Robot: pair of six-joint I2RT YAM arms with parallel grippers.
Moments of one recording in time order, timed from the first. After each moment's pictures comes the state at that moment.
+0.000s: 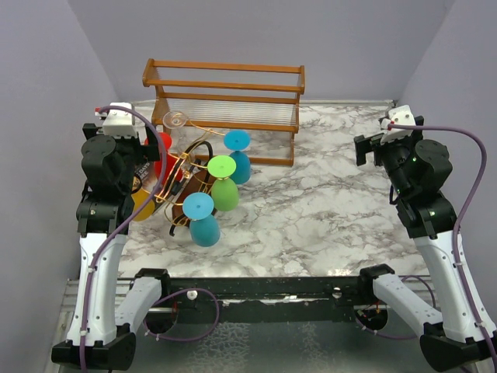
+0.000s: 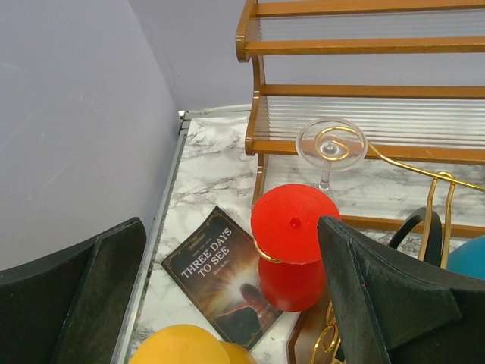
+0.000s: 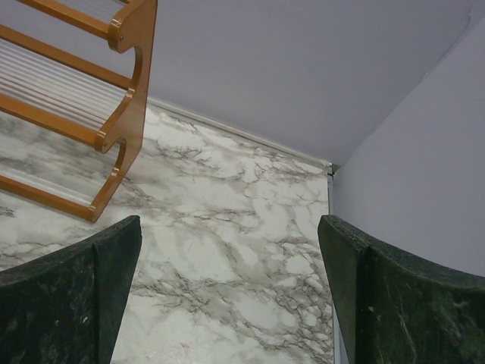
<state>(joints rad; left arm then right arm) -0.04 0.85 1.18 -0.44 -0.14 0.09 0.20 0.83 1.10 -0.32 0.09 -0.34</state>
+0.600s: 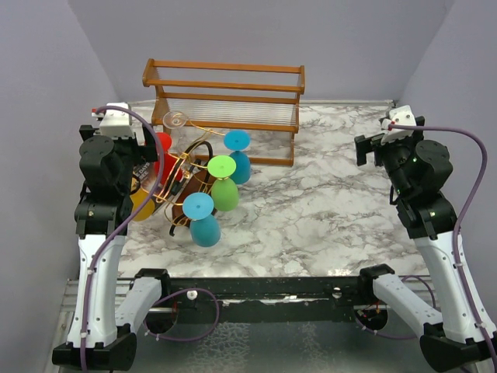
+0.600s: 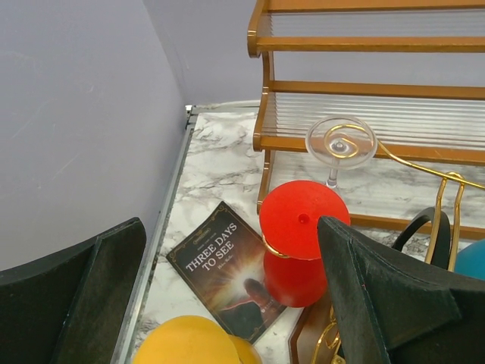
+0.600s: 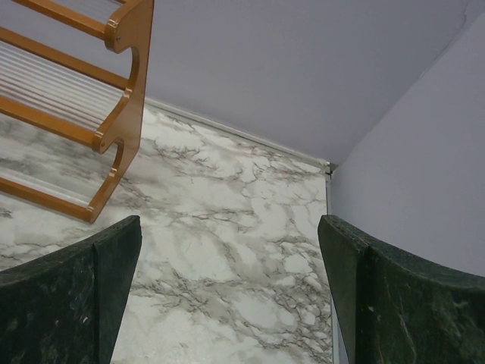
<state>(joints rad) -0.03 0.85 1.19 -0.47 -0.16 0.08 0.20 0.82 1.10 -0.32 0.10 -0.34</state>
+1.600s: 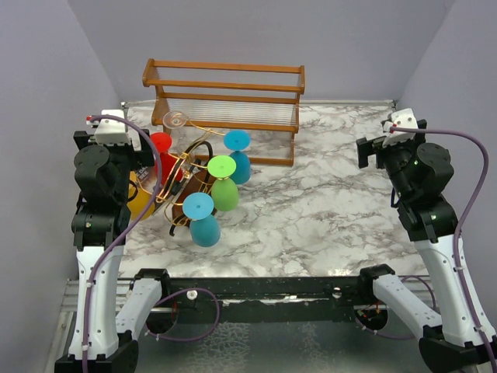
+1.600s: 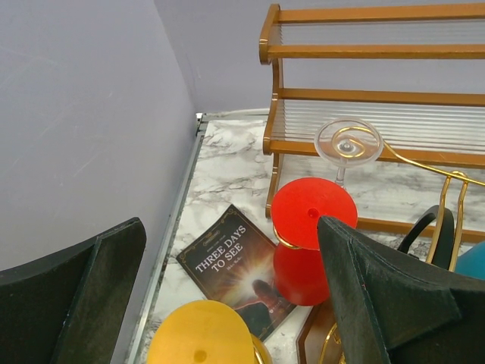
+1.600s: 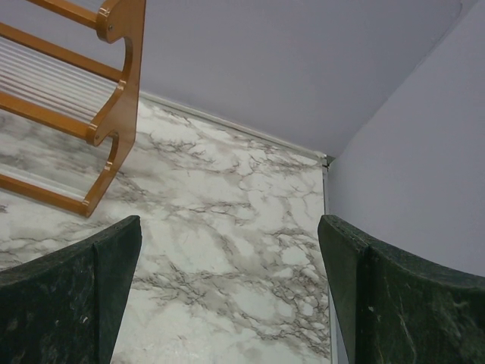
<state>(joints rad) -0.01 0.78 1.17 -0.47 -0.16 0.10 0.19 0.80 1.08 -0.33 0.10 -0.34</state>
